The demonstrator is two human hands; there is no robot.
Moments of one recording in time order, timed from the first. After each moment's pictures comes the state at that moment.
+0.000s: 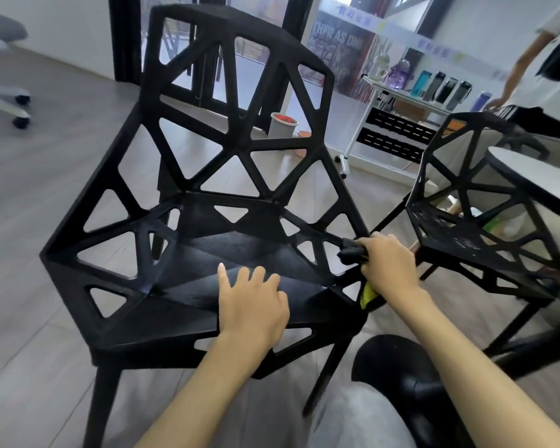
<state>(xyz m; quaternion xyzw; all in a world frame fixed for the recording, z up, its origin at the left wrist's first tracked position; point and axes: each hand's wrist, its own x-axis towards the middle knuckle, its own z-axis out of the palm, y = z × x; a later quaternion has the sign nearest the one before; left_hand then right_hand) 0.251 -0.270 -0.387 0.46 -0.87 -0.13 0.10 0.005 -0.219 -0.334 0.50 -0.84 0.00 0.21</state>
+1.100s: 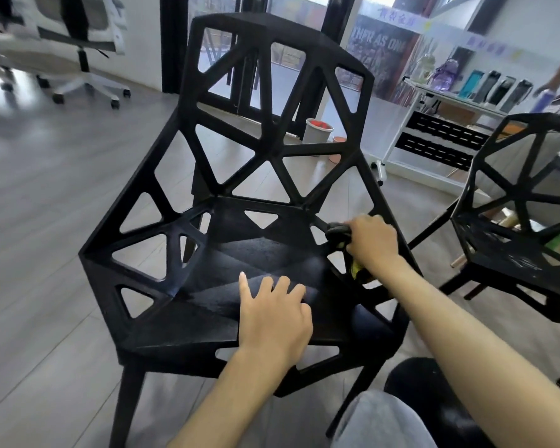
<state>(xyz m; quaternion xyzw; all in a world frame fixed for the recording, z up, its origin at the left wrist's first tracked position) 0.252 -0.271 -0.397 0.46 -0.87 -0.12 0.14 0.015 -0.329 -0.348 0.54 -0.82 -0.05 0.21</state>
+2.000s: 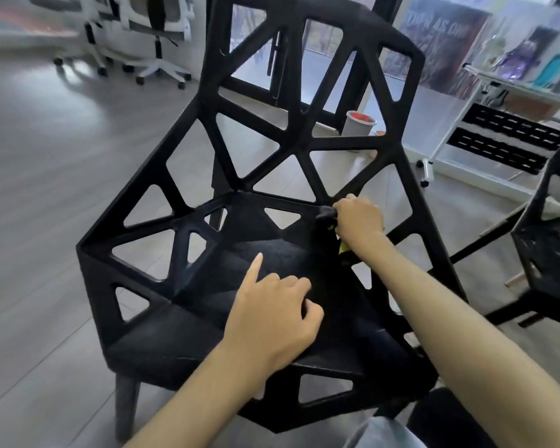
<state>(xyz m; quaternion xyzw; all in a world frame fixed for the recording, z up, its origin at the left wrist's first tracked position) 0.252 -0.298 -0.394 0.46 -0.86 -0.06 0.22 0.024 -0.423 -0.363 0.62 -0.77 -0.02 0.17</state>
